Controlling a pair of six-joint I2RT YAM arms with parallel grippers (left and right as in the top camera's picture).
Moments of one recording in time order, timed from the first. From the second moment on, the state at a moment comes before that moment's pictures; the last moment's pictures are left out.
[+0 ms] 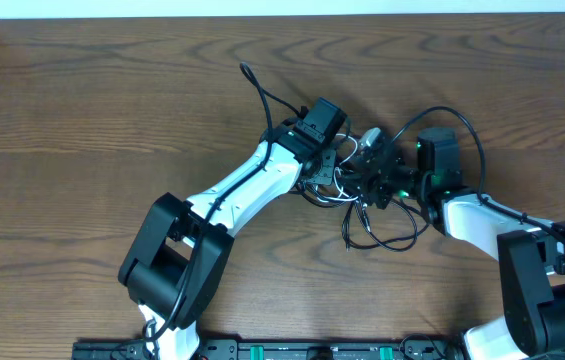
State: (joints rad) left arm -0.63 1.92 1.35 -0.65 -0.03 -0.44; right arm 0.21 1.70 0.66 0.30 -0.76 -0.31
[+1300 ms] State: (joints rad) left arm -0.64 1.92 1.35 -0.65 -0.05 -0.44; right arm 0.22 1.70 0.66 0.40 -0.80 -0.30
